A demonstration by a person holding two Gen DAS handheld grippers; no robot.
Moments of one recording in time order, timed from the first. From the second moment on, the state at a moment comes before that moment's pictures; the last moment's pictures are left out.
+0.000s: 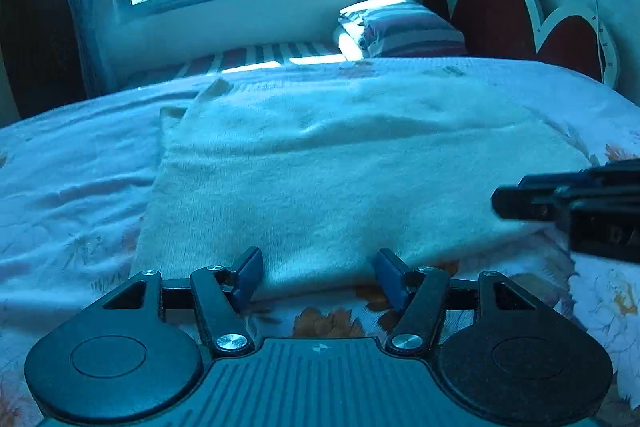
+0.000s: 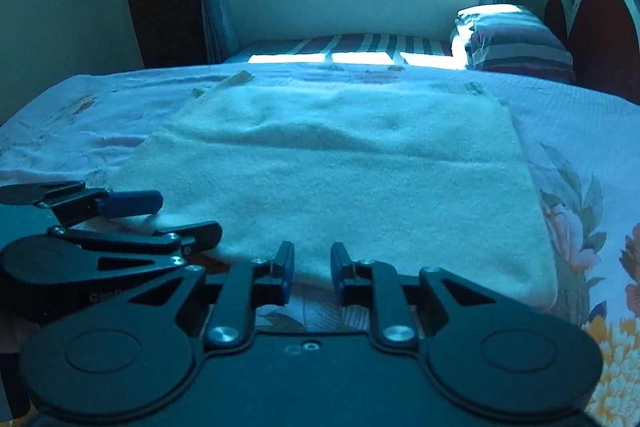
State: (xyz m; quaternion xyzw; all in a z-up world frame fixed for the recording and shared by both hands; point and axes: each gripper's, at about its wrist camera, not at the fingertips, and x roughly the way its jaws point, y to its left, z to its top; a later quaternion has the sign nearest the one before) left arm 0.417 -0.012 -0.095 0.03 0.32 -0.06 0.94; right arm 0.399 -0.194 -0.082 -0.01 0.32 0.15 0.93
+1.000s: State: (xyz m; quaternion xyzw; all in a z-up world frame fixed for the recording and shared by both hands) left arm 0.520 0.109 -0.098 -0.07 0.37 -0.09 0.92; right arm 0.472 -0.274 -0.091 0.01 0.37 0.04 0.93
